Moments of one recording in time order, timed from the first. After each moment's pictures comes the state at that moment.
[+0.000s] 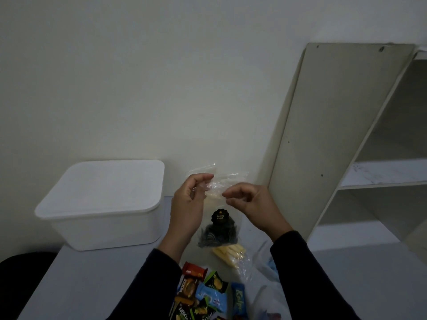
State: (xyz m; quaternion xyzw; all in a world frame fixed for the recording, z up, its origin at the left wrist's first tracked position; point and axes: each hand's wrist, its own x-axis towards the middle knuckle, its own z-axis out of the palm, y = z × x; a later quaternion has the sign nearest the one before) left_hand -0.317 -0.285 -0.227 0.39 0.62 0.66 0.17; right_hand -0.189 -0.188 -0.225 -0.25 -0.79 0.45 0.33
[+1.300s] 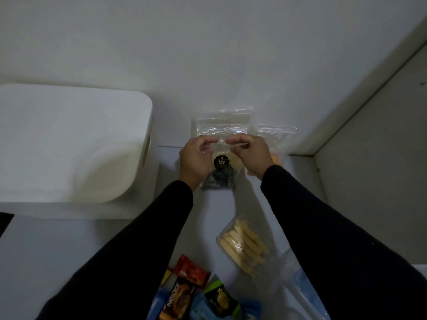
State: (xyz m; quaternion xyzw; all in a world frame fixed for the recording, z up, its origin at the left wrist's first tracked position) left_hand -0.462 -0.094 -0.417 0.35 0.77 0.51 0.14; right_hand -0.353 0.006 -0.387 -0.39 -0.73 0.52 0.21
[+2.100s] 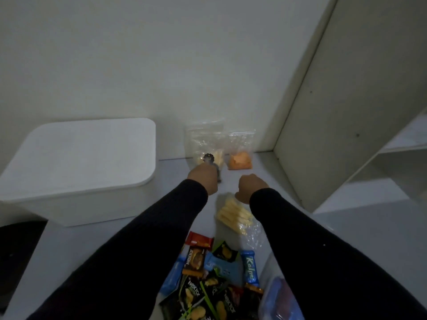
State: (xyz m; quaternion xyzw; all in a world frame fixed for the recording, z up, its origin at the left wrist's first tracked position) left_hand -0.385 -0.178 -0.323 0.58 0.80 -0.01 0.14; right_hand -0.258 -0.122 -0.337 -0.50 -0.84 0.15 -0.14
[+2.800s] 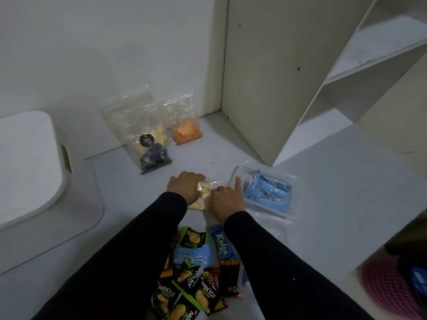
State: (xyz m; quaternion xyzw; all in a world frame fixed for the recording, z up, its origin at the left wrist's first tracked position) left_hand -0.325 -0.140 -0.447 0.69 0.69 -0.10 0.20; right_hand -0.191 -0.166 -0.438 -0.53 -0.83 0.06 -0.14
